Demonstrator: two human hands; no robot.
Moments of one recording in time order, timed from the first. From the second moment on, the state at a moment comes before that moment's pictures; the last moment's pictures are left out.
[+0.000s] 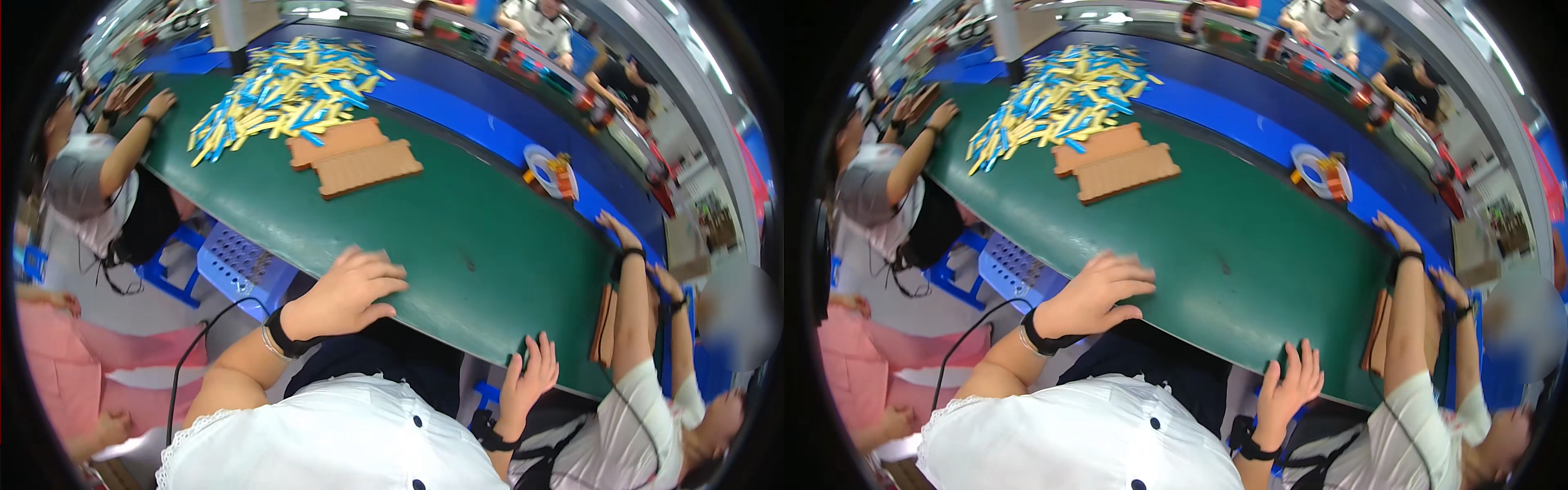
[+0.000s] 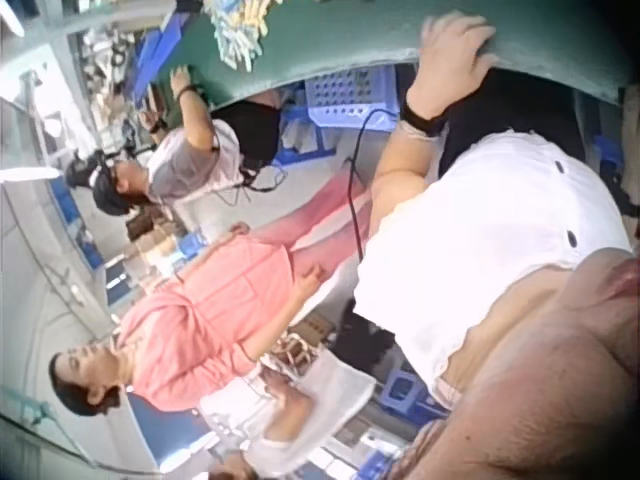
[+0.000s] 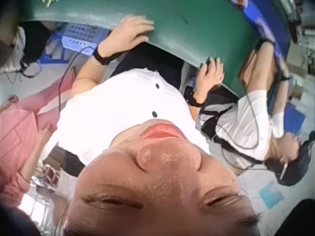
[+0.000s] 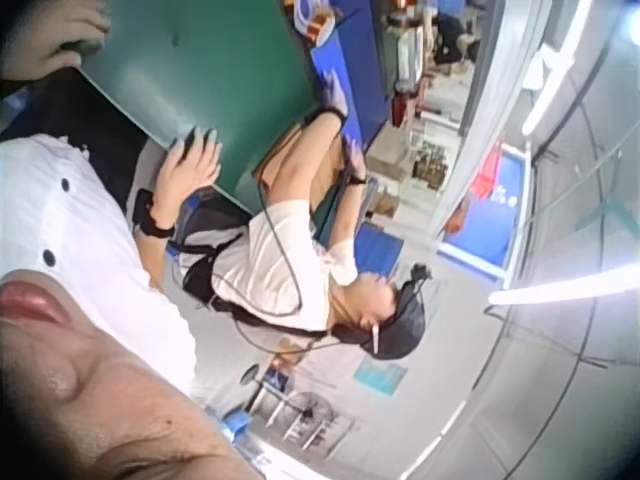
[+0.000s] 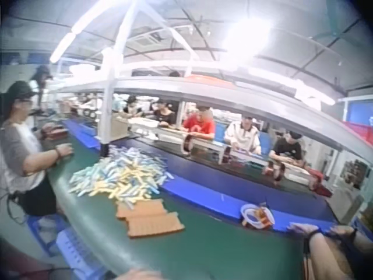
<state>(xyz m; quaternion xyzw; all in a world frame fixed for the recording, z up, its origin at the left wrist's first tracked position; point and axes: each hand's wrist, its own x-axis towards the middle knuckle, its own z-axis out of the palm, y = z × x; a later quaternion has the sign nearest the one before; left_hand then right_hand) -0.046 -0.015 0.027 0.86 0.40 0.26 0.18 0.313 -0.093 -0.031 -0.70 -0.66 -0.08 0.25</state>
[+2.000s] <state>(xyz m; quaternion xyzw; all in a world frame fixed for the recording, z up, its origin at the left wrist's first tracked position) -0.188 0.230 0.069 0.57 0.82 0.00 0.06 0.234 0.057 0.065 -0.41 -0.89 0.18 0.04</state>
